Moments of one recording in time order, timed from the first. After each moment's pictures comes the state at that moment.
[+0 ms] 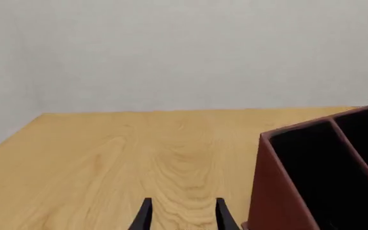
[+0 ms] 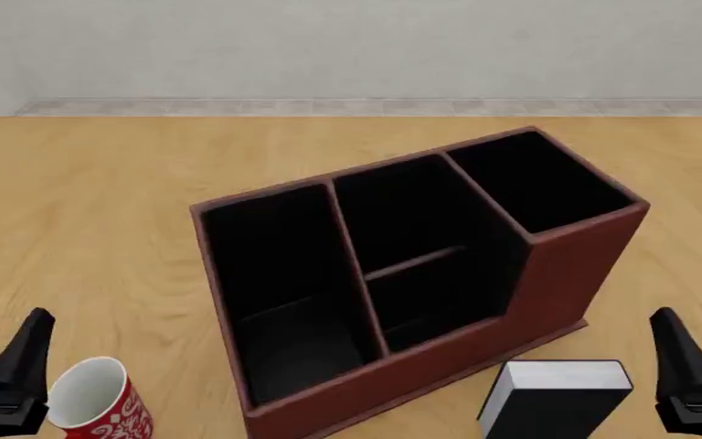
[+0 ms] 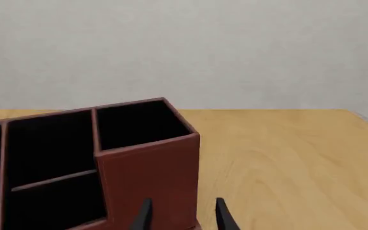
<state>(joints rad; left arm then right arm) -0.01 0.00 0.00 0.00 0.02 0.00 0.00 0.00 0.00 0.00</state>
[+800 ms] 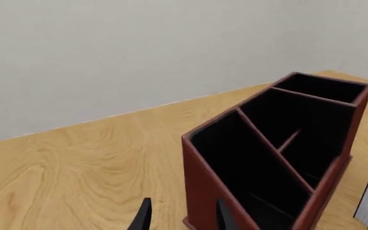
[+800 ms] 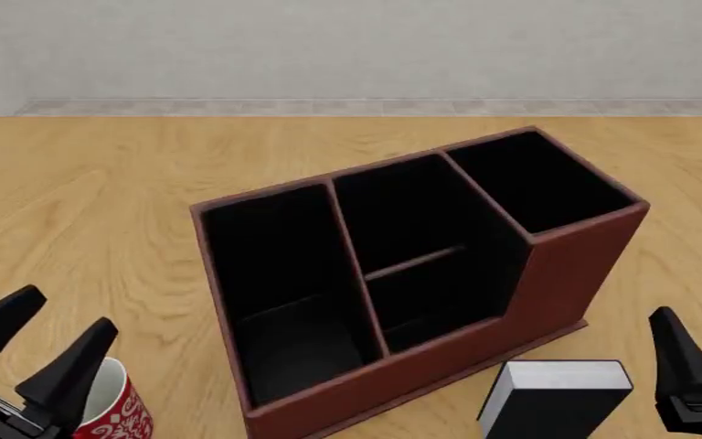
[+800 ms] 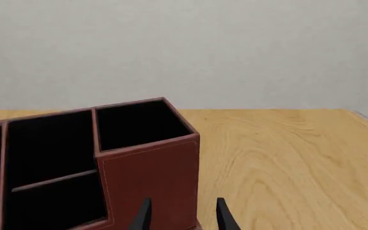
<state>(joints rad) -0.39 0.11 -0.09 0.02 0.06 0.00 0.01 0.00 0.00 0.00</state>
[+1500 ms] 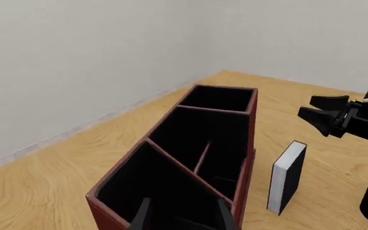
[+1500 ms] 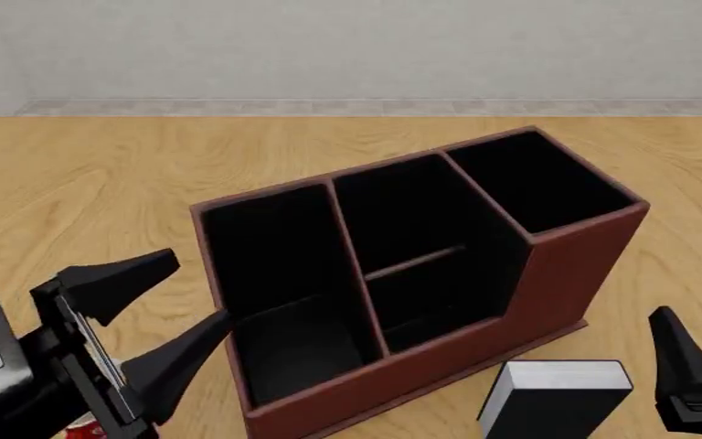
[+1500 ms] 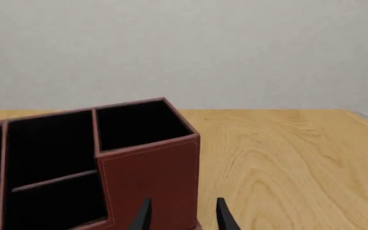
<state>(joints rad) -0.80 0.58 -0.23 -0.31 0.08 0.00 0.01 0.00 0.00 0.00</state>
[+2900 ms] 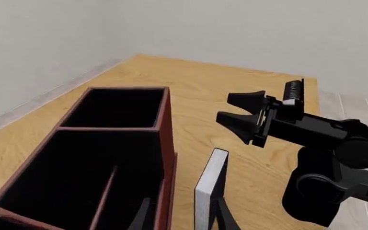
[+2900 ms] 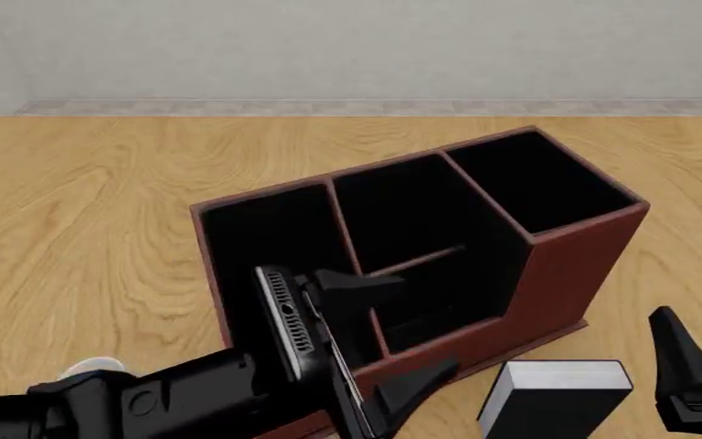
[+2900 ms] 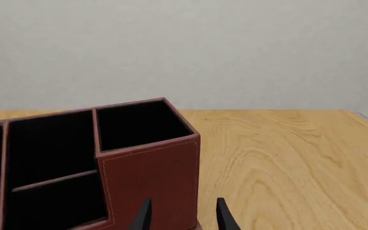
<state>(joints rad) -1.14 1.29 -0.53 -0.59 0.03 0.00 0.01 -0.01 0.00 0.00</state>
